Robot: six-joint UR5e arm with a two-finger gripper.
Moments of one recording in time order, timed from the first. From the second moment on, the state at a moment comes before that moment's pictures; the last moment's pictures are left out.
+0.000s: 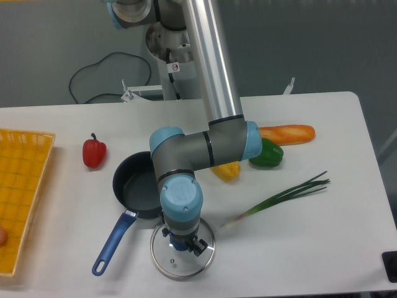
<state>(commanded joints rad) 2.29 -2.26 -1.35 -1.11 1.52 1.00</state>
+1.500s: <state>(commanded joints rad) 2.29 -2.23 -1.37 -0.96 1.61 1.04</state>
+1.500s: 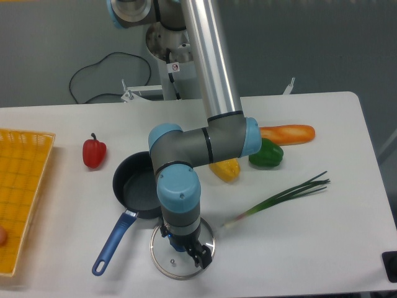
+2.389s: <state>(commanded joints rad) 2.30 -2.11 -1.48 -0.96 1.65 1.14</state>
